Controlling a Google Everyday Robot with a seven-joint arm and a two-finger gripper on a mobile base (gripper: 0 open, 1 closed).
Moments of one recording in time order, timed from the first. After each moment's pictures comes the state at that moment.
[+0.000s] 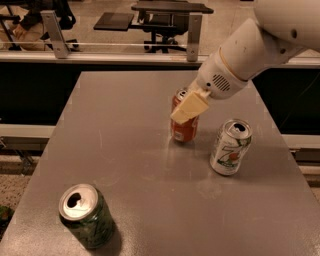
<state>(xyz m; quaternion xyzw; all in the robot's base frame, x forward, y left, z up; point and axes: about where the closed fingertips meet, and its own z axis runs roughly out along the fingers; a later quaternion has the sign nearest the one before) 0.519 -0.058 0.911 -0.53 0.79 0.16 0.25</state>
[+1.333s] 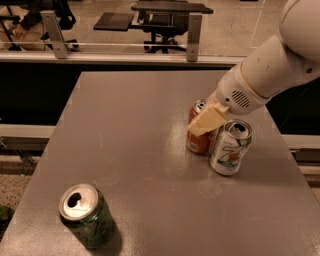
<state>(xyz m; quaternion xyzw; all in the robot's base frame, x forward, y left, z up) 0.496 -0.101 0.897 -0.49 0.83 0.14 0.25</state>
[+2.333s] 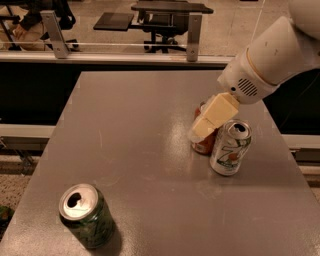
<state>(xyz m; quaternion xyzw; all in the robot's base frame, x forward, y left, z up) 0.496 -0.106 0.922 -0.50 0.82 0.11 0.26</state>
